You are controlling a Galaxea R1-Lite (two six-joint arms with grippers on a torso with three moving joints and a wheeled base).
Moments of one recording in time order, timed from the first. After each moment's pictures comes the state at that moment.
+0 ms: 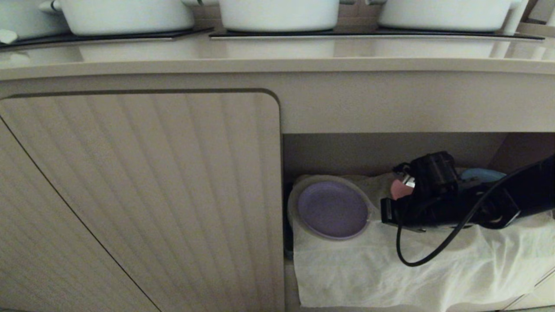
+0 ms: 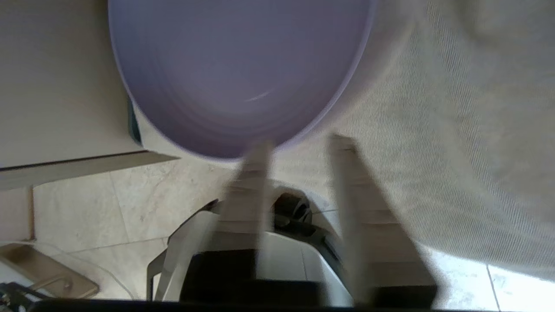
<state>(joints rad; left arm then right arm) 0.01 0.00 0.00 -0.01 0.00 -0.03 0.25 1.95 -0.93 -0.19 0.27 0.36</state>
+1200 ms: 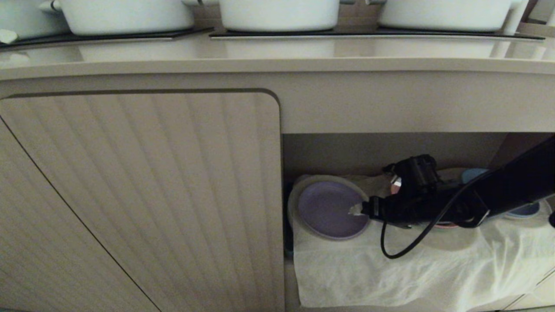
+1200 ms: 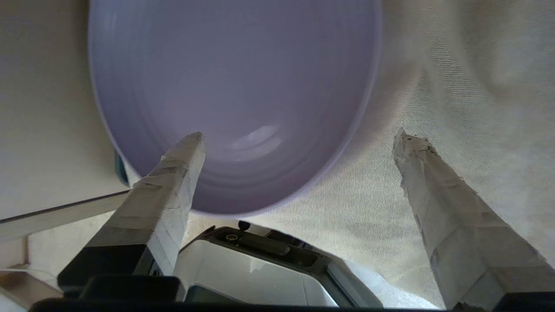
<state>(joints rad) 0.01 0.00 0.00 -0.01 0.00 -0.03 0.27 2.06 -0.99 -0.27 0.22 0.40</state>
